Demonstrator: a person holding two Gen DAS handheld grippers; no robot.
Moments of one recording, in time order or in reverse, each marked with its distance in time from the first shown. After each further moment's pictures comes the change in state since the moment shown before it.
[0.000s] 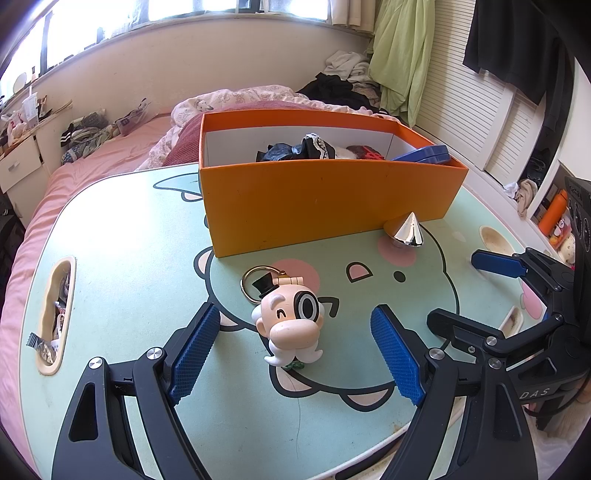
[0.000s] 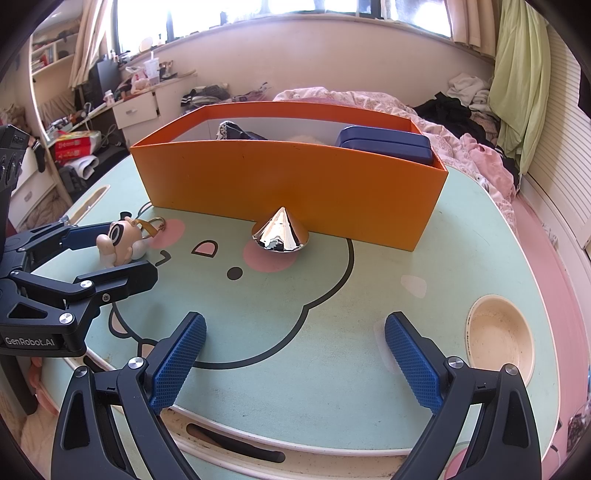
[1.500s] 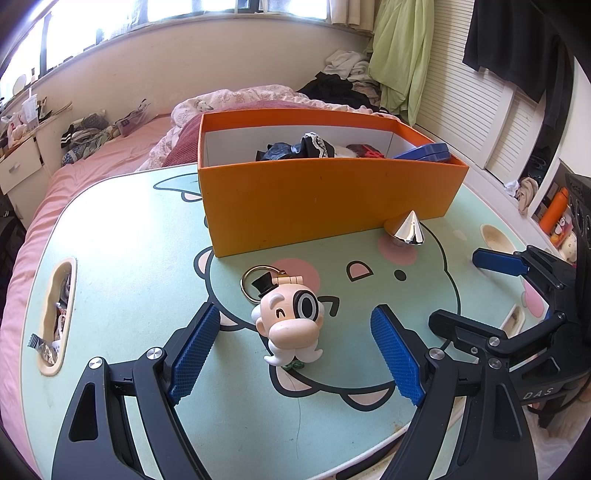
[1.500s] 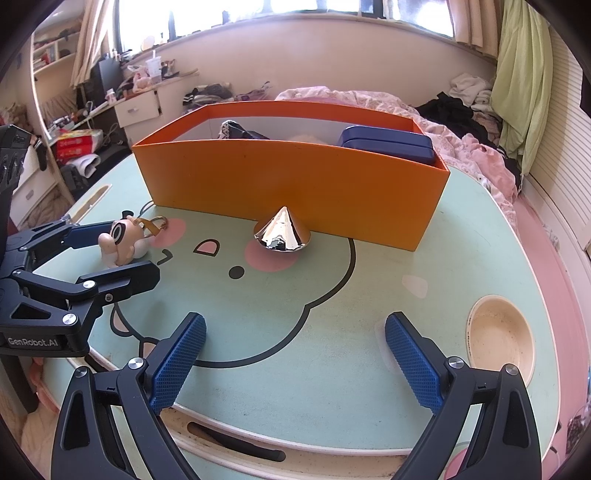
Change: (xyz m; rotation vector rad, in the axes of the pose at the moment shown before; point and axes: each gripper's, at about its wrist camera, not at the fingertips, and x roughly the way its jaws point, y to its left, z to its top) left arm 0.000 -0.002 0.000 0.002 0.002 0.004; right arm 0.000 0.001 0.000 -0.005 0.001 0.014
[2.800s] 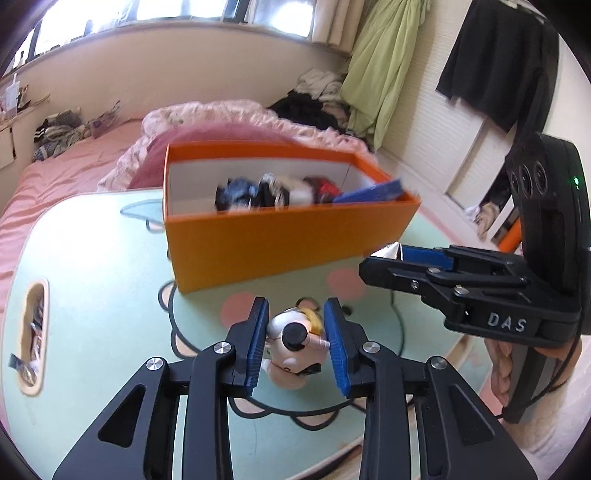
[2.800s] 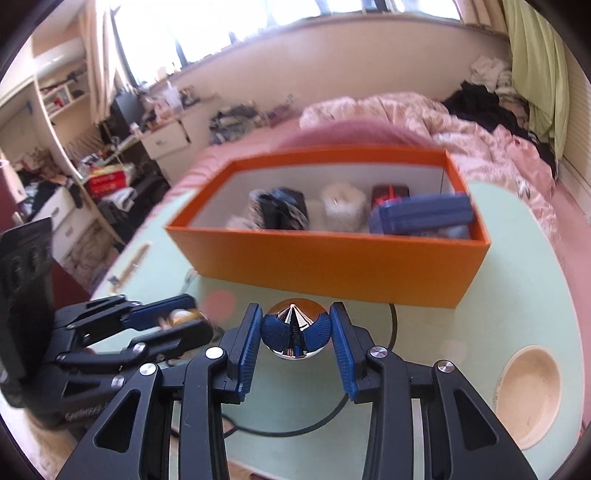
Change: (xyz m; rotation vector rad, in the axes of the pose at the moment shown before) left arm -0.022 0.004 0.022 -0.030 -0.068 -0.182; right arm -0.023 0.004 0.054 0.092 -0.049 0.206
